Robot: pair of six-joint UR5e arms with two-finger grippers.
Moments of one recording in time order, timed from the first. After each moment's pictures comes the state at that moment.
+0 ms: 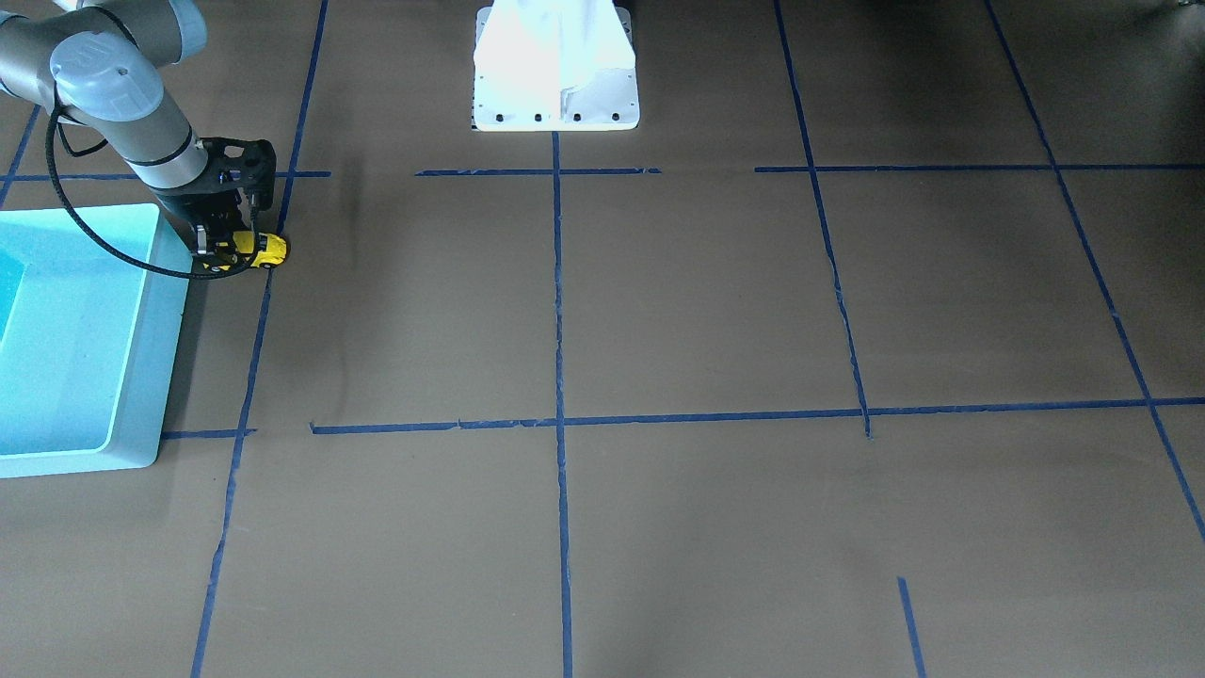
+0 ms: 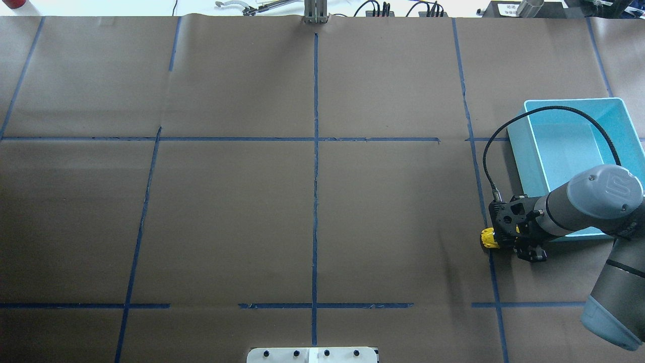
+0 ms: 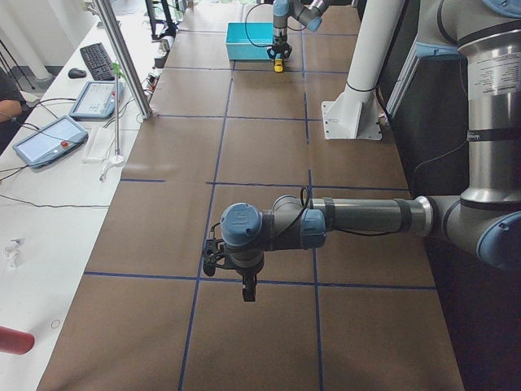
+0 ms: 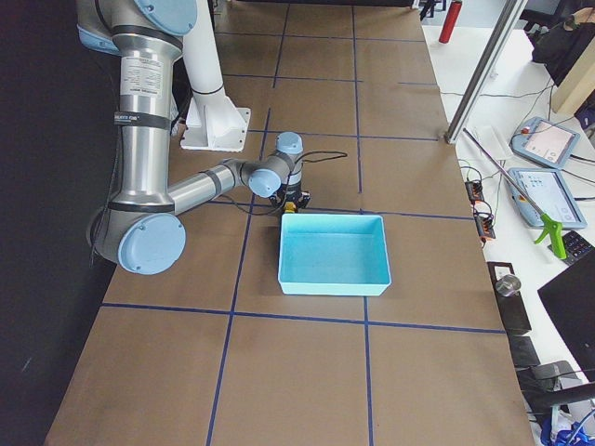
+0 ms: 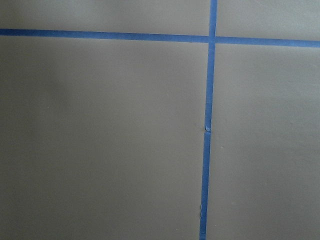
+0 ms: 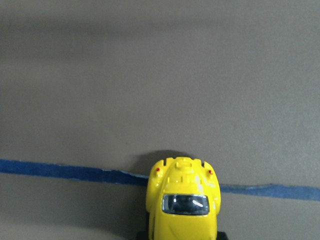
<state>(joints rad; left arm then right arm) -1.62 -1.42 -1.71 -1.50 -2.37 0.05 0.60 -1.65 1.95 -1.22 1.96 -0.54</state>
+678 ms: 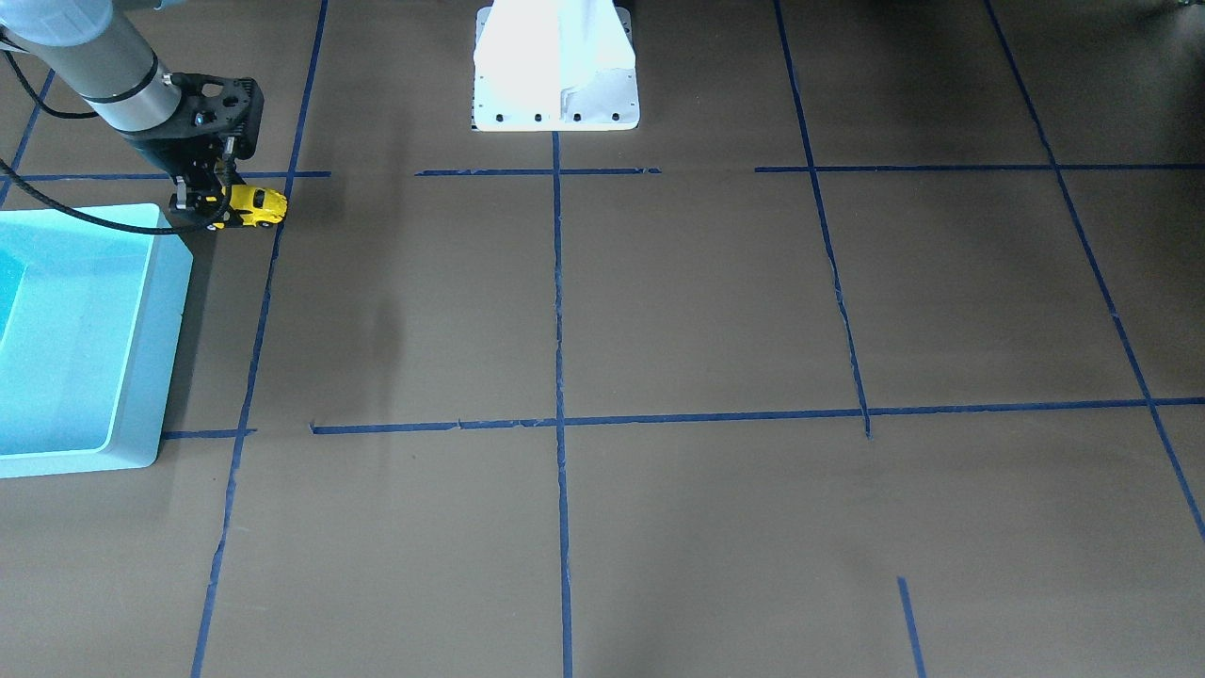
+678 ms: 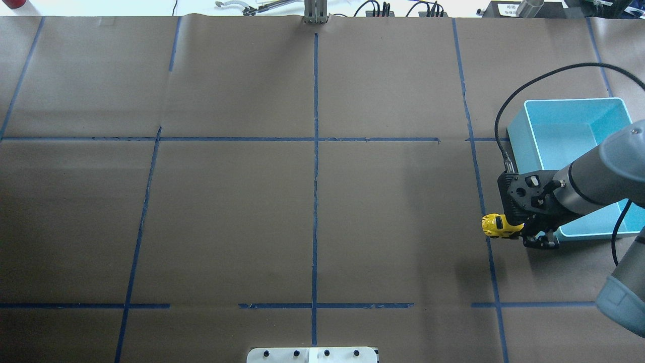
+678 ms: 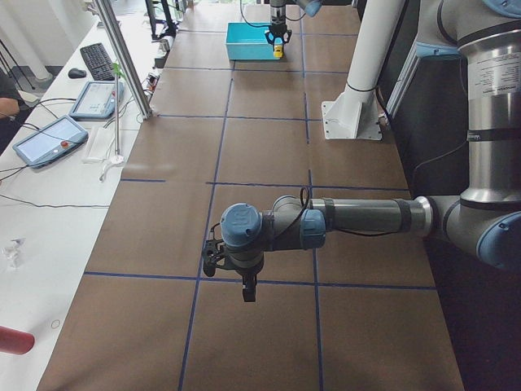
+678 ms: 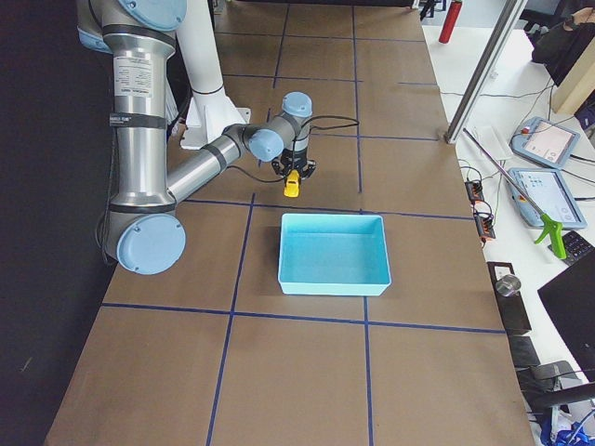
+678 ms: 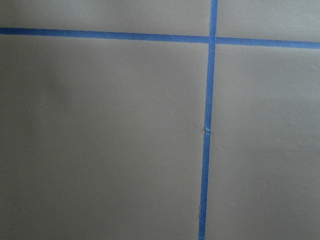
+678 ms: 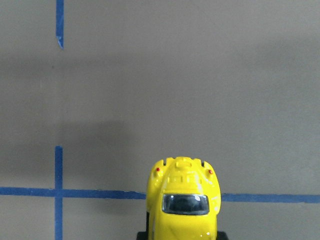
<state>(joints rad) -1.62 -1.42 -1.71 -1.50 -2.37 0.04 0.79 -1.57 2.18 -1.53 2.15 -0.59</state>
